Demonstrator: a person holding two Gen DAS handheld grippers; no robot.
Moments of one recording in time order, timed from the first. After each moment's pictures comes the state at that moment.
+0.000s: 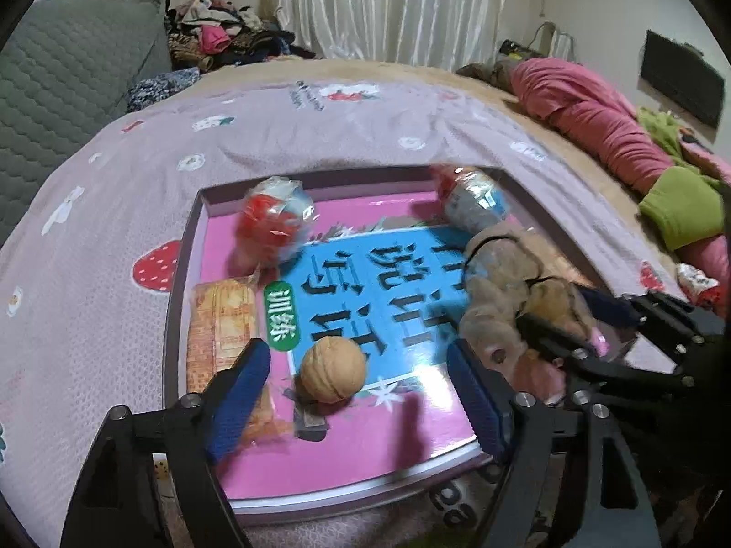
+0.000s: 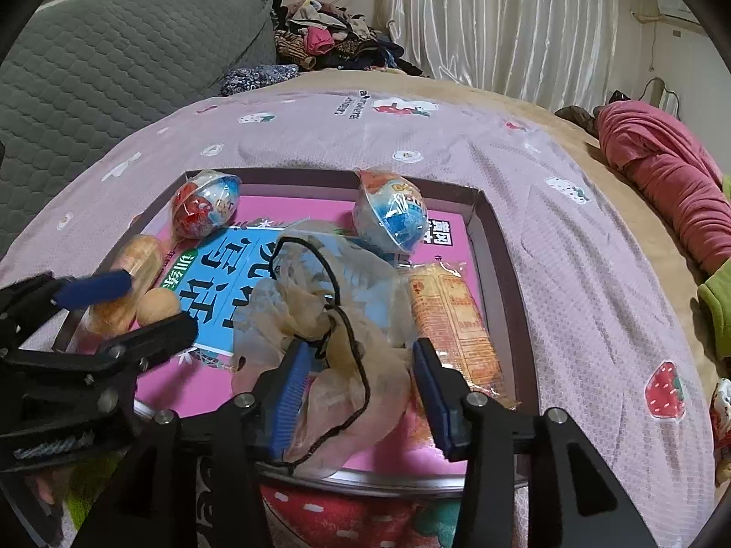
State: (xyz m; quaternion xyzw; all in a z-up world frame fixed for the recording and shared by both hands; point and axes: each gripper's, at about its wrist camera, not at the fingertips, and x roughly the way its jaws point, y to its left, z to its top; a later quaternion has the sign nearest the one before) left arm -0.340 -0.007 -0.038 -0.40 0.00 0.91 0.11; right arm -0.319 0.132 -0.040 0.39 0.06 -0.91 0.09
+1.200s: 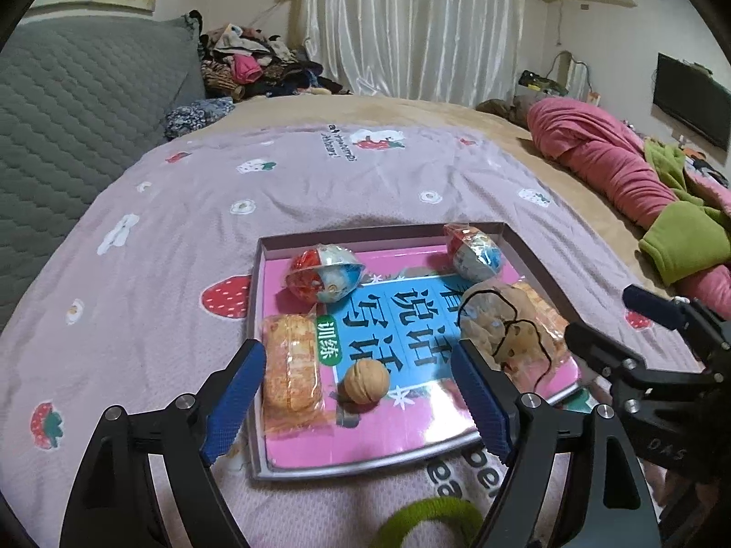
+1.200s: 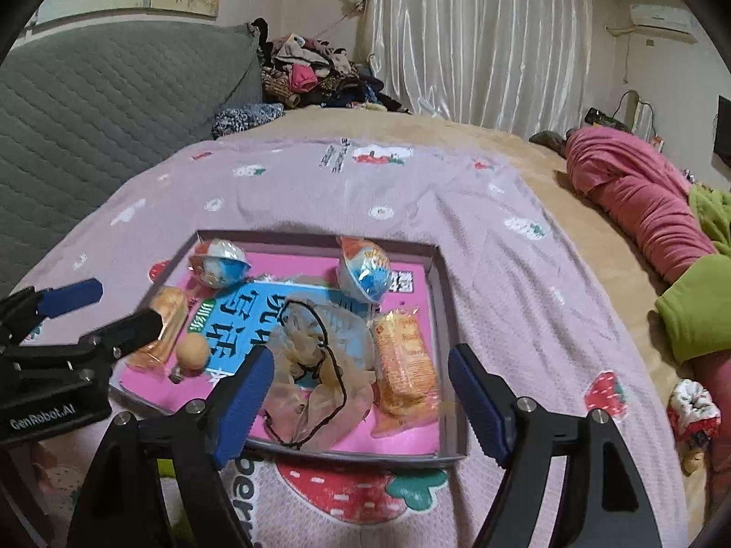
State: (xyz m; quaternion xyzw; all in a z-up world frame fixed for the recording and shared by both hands) left arm -0.300 -0.029 0.024 -0.36 -0.01 0.93 0.06; right arm -0.277 0.145 0.028 0.34 0.05 -0.94 0.06
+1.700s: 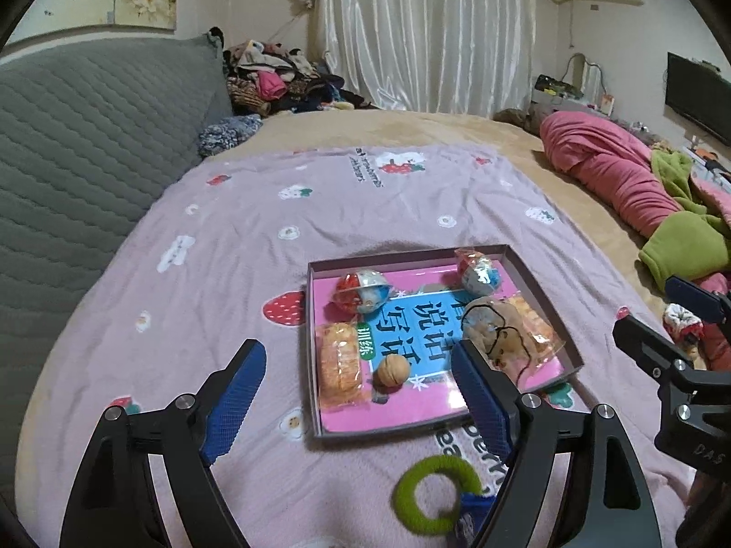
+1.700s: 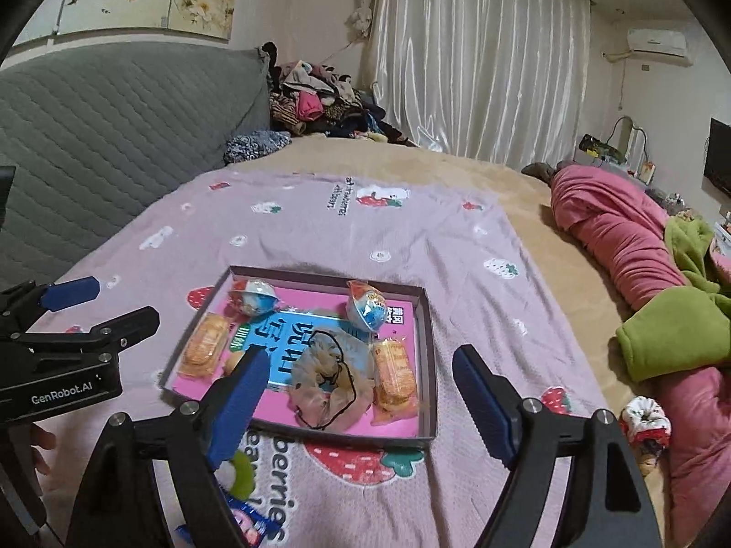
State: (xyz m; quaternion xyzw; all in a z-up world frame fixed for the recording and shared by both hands) left arm -0.244 -0.044 0.096 -0.35 0.01 0.94 0.03; right arm -0.217 0.137 0.108 0.31 0.06 -0.95 0.06
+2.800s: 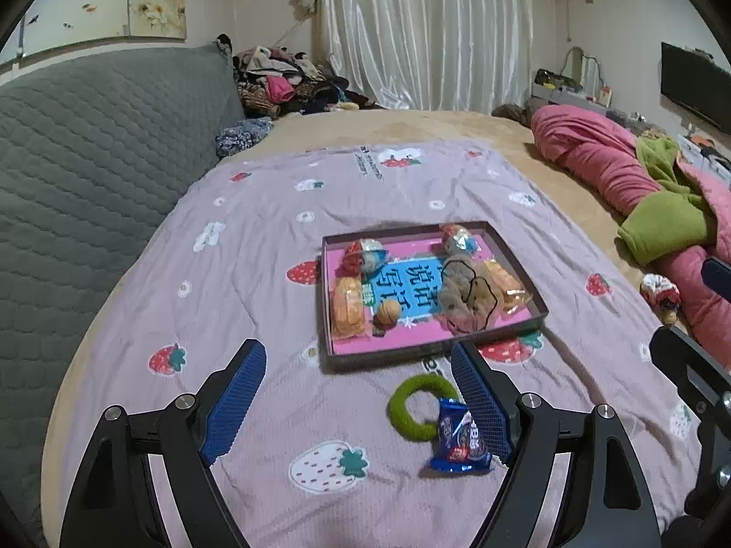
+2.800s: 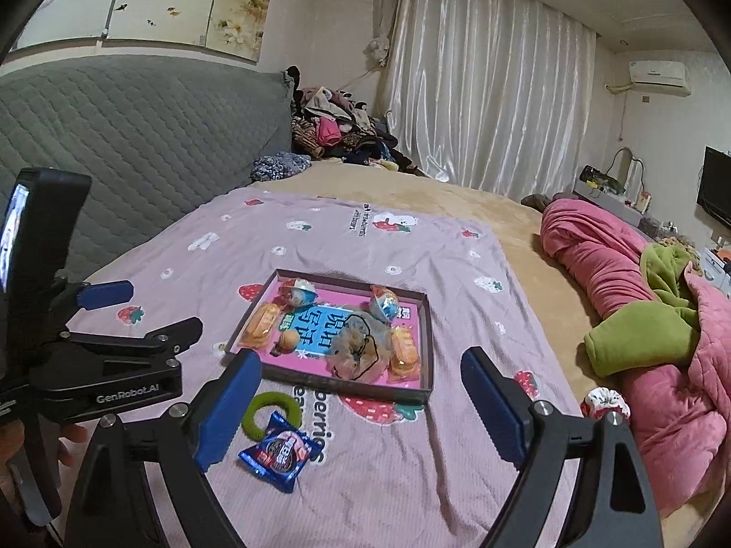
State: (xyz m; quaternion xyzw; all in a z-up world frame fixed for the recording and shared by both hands) left arm -0.138 -0.039 0.126 -0.36 0.03 0.93 0.01; right arm -0.093 0.125 0.156 0.28 0.09 -0.95 0.08
